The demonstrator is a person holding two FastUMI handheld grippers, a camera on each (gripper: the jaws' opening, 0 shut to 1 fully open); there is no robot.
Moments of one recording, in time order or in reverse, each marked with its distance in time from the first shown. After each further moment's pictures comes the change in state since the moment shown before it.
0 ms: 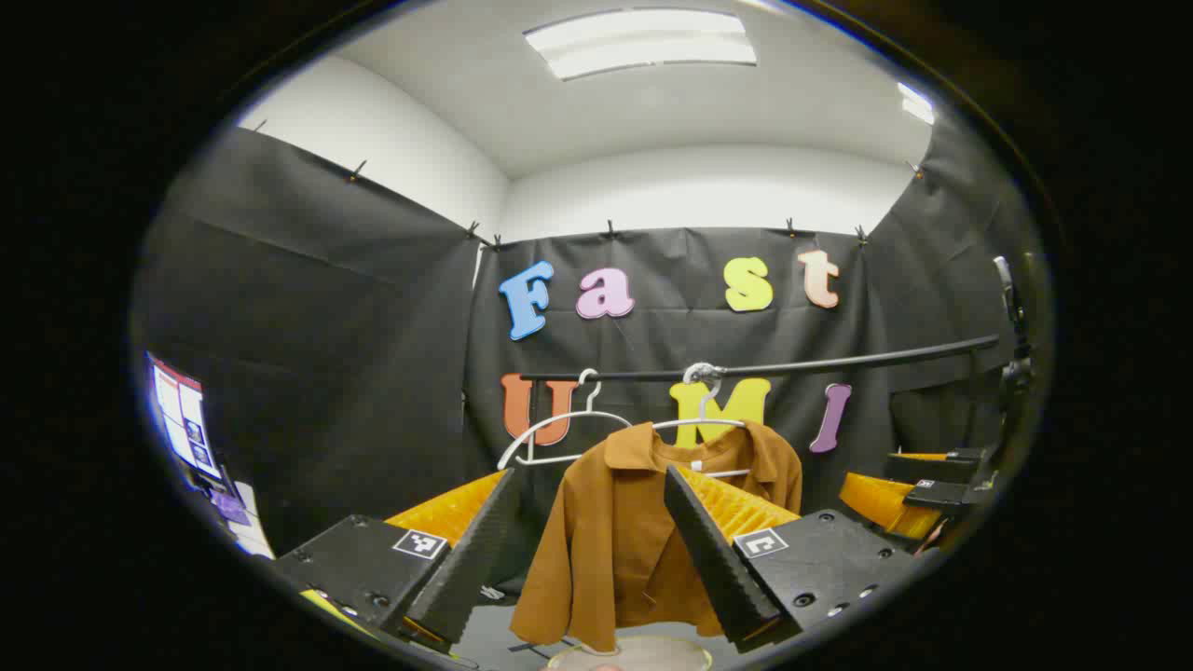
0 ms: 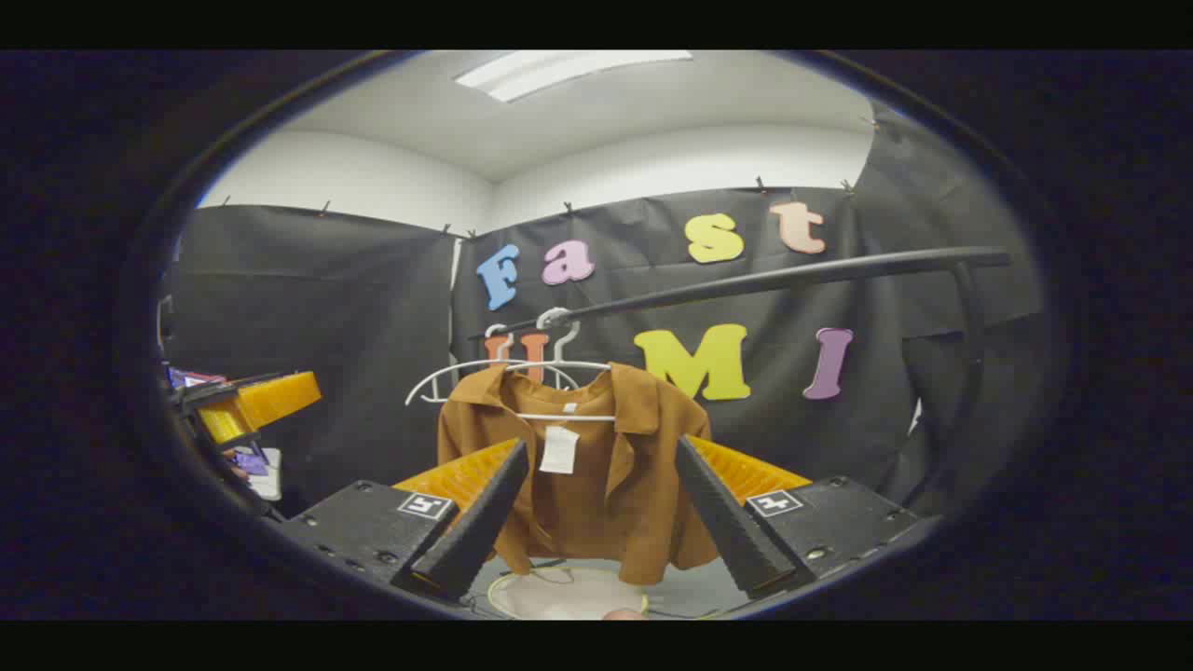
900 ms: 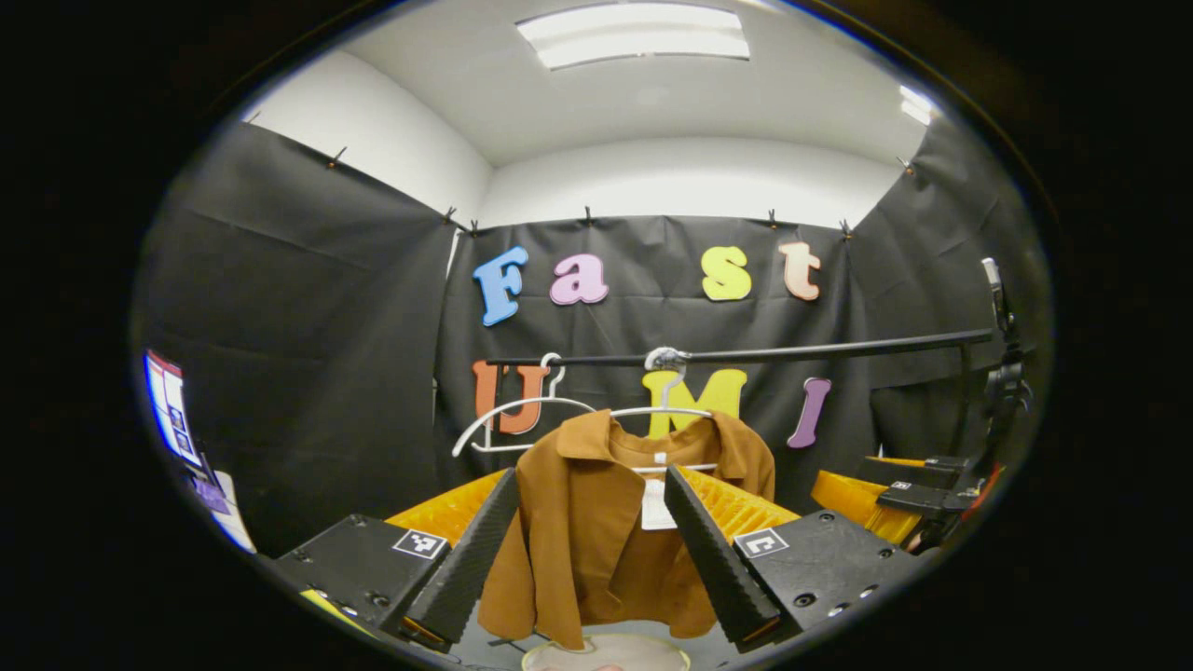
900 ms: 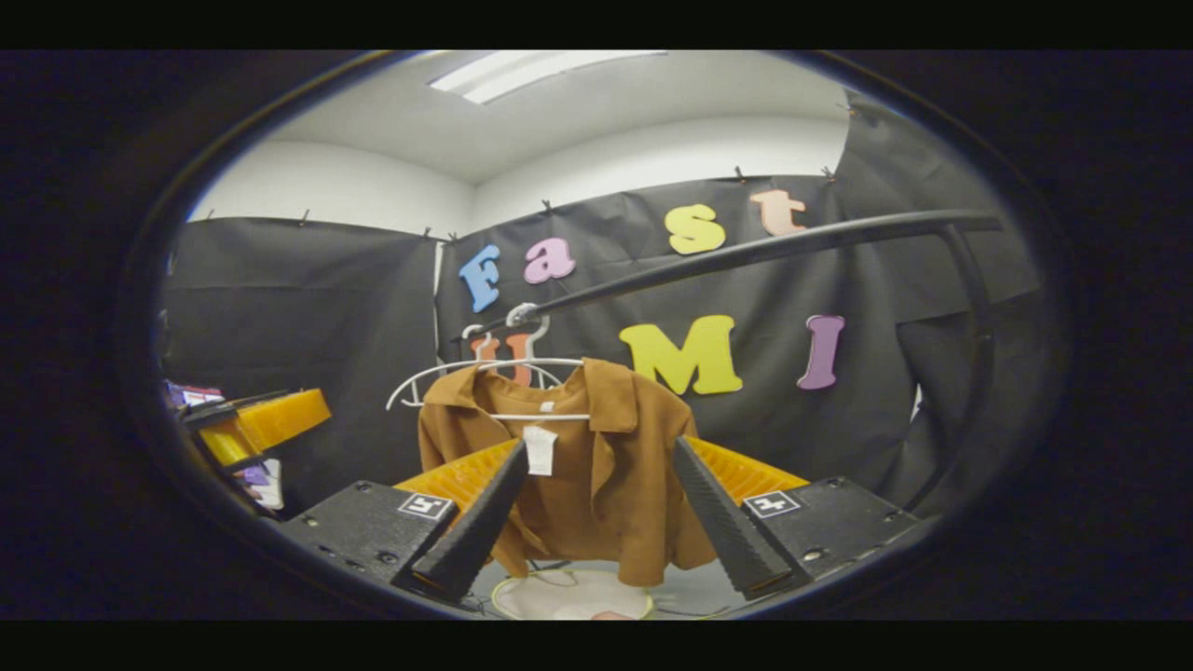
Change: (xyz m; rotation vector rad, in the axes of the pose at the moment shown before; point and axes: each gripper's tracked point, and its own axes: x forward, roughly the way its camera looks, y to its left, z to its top) left arm 0.024 -0.051 -0.023 -0.024 0.043 -0.071; right arm 0.023 -0.031 -0.012 0.061 0.005 -0.029
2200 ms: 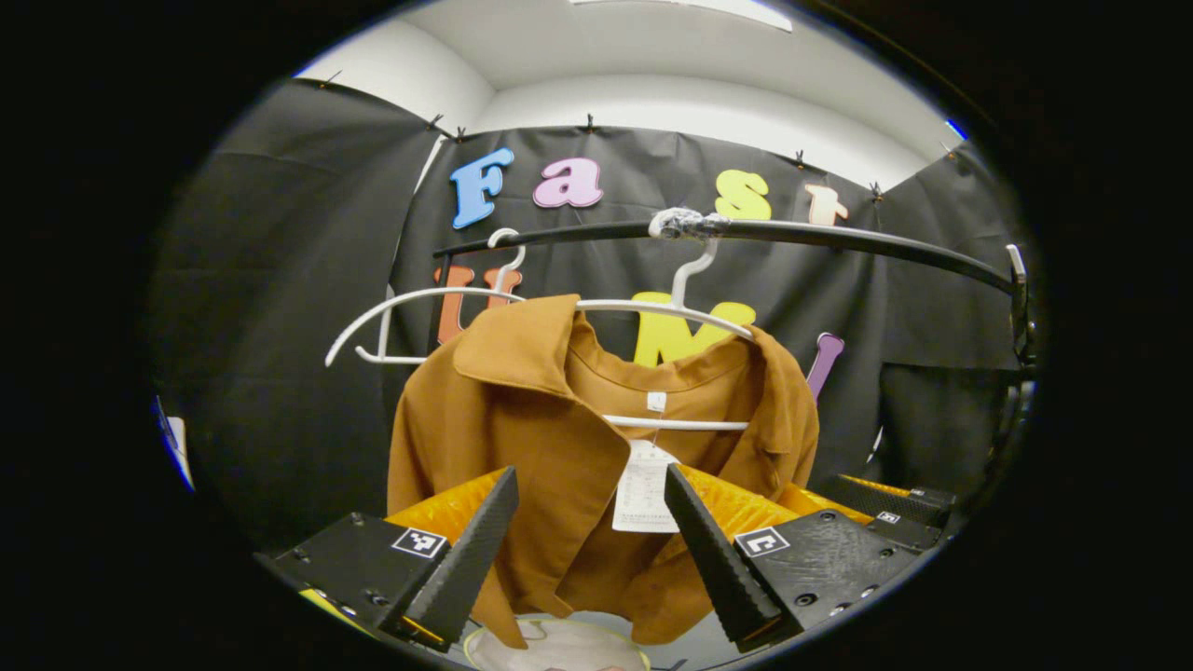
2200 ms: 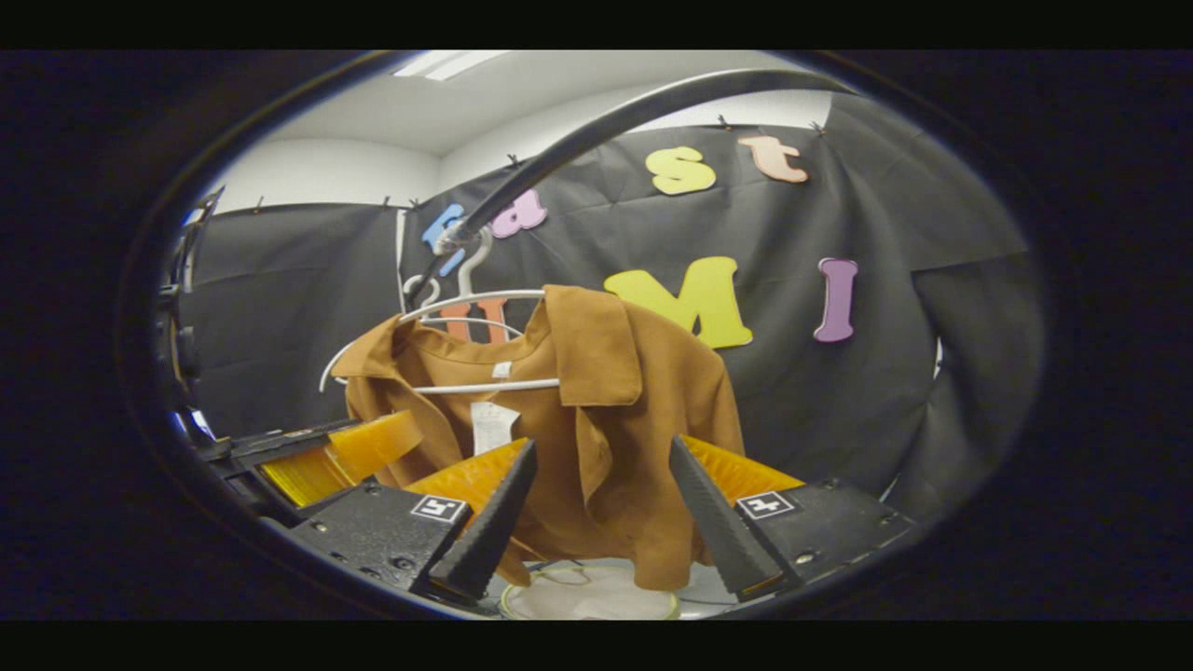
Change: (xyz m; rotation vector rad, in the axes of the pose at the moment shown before) left arm 0.151 -0.033 -0.104 -0.124 0.223 -0.046; right arm 0.139 -0.011 -0.060 0.073 0.141 -0.067
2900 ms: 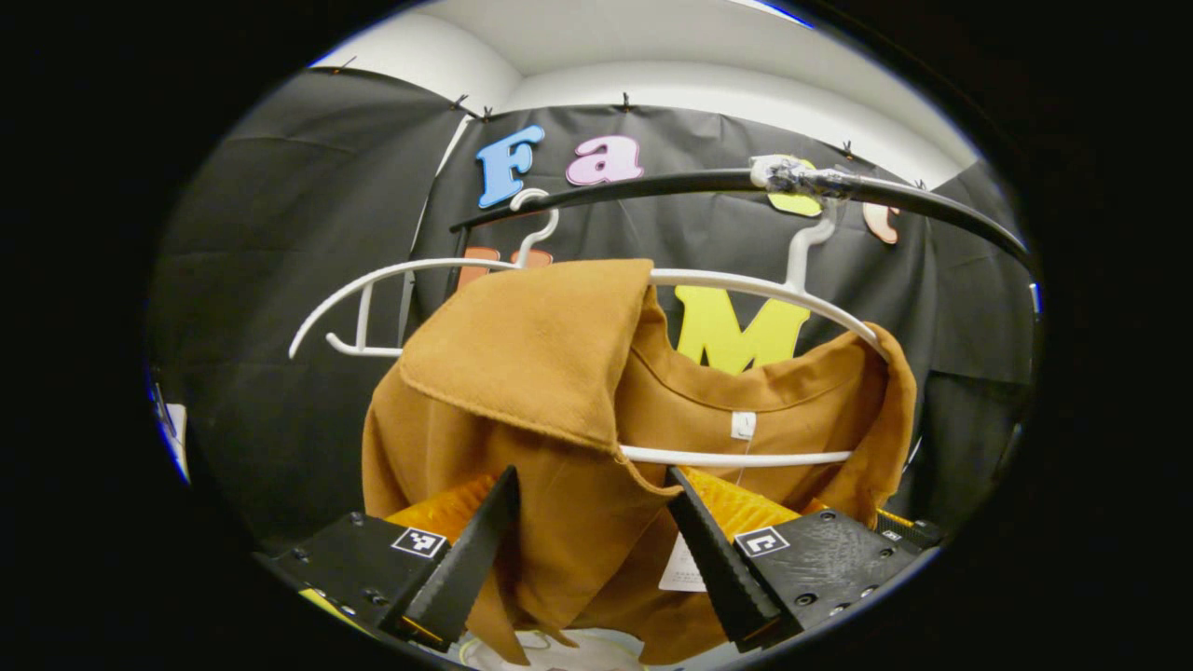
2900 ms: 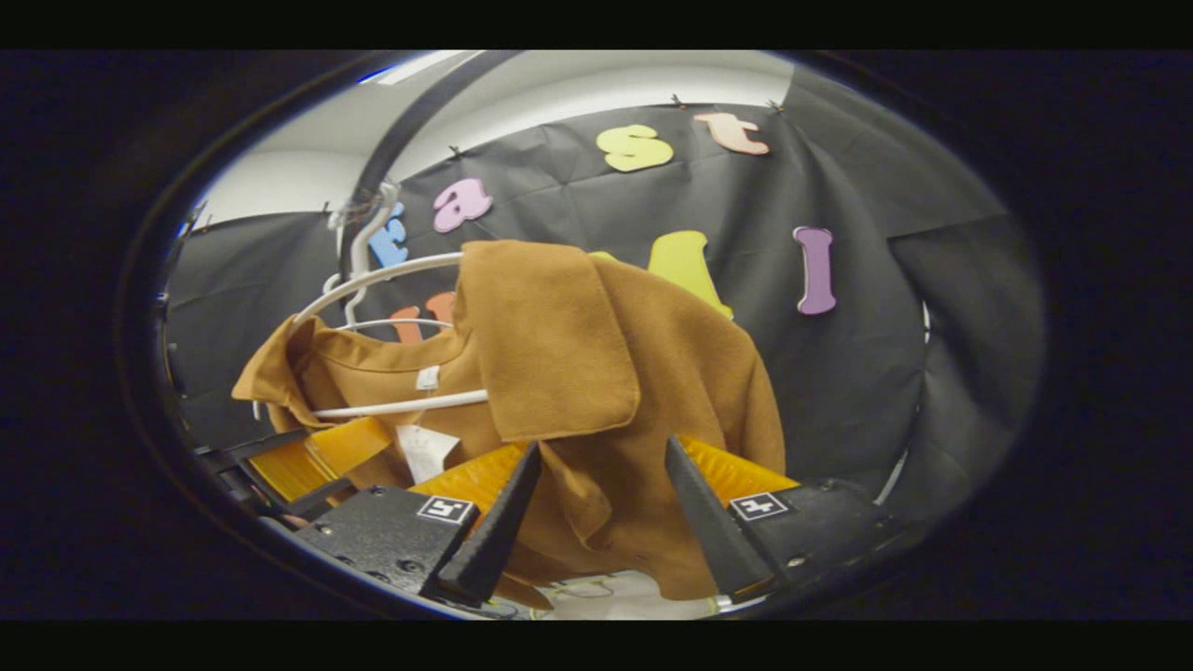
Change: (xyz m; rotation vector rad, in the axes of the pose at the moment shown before) left arm 0.076 0.032 -0.002 -0.027 0.028 0.091; right arm 0.088 -0.011 -0.006 0.129 0.011 -0.126
